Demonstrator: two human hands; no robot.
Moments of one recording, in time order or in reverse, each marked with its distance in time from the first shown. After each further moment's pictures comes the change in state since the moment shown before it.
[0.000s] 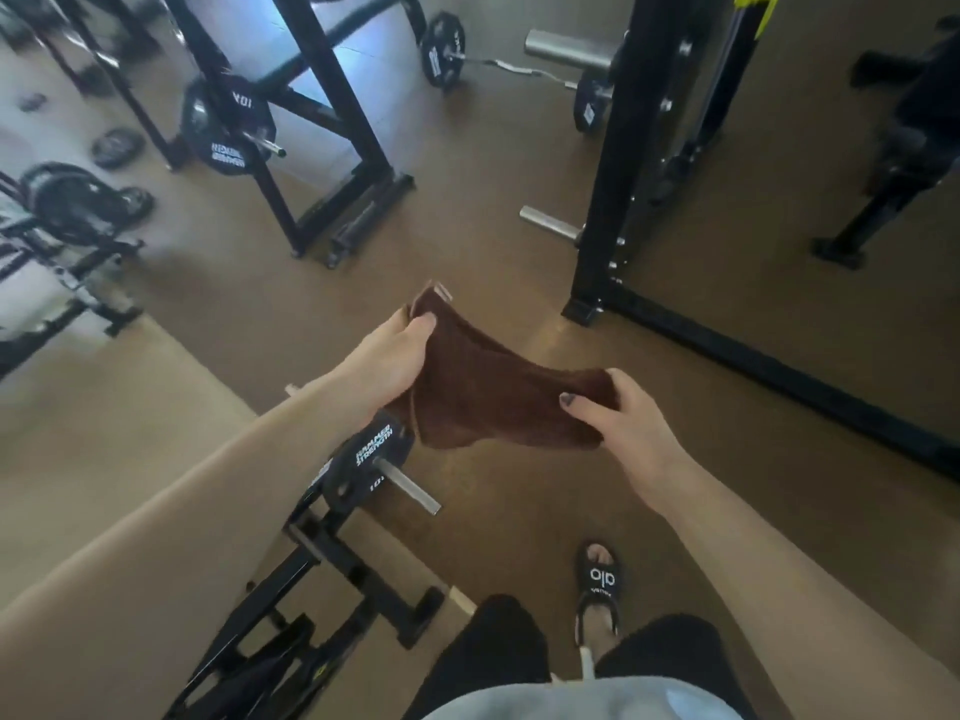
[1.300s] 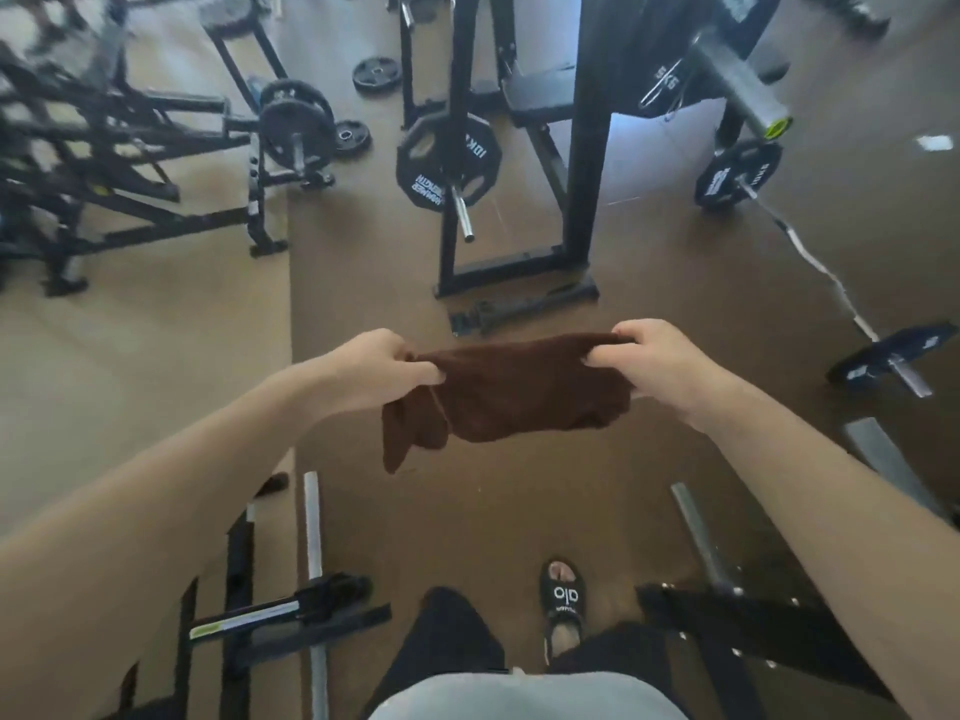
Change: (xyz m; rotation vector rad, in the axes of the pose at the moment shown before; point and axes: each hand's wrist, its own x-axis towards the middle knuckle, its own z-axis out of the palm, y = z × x) left_hand 0.478 0.213 -0.287 0.203 0.192 -0.238; right_hand 0.653 -0.438 0.237 -0.904 -0.602 -0.170
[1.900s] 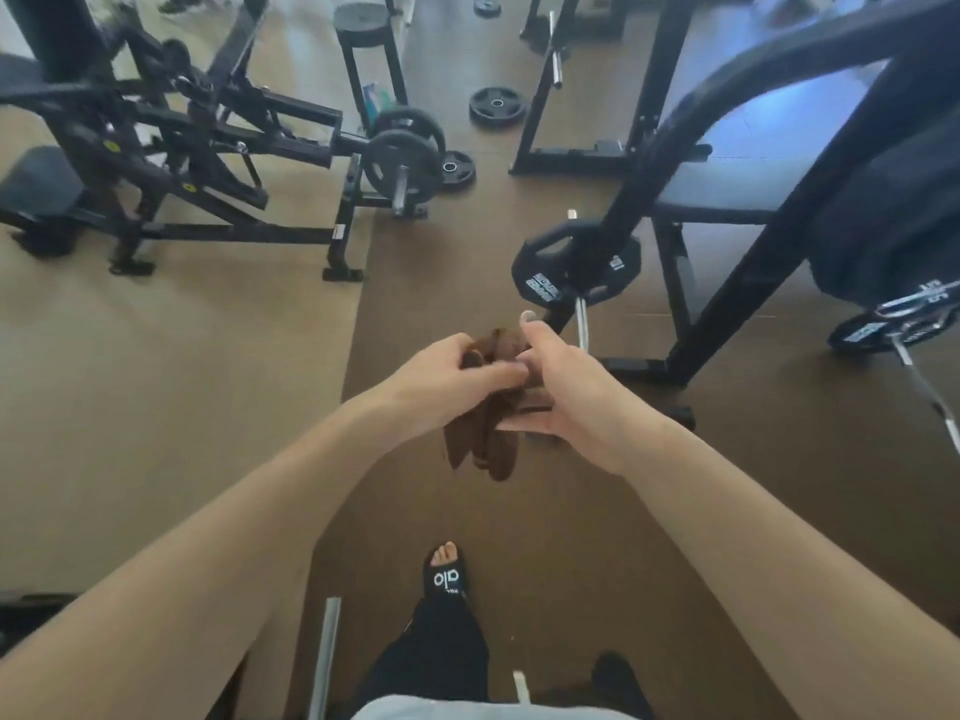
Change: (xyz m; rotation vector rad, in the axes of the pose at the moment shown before) left_hand 0.247 -0.068 -0.253 -0.508 0.160 0.002; right_hand 0.311 -0.323 0.139 0.456 -0.352 0.115
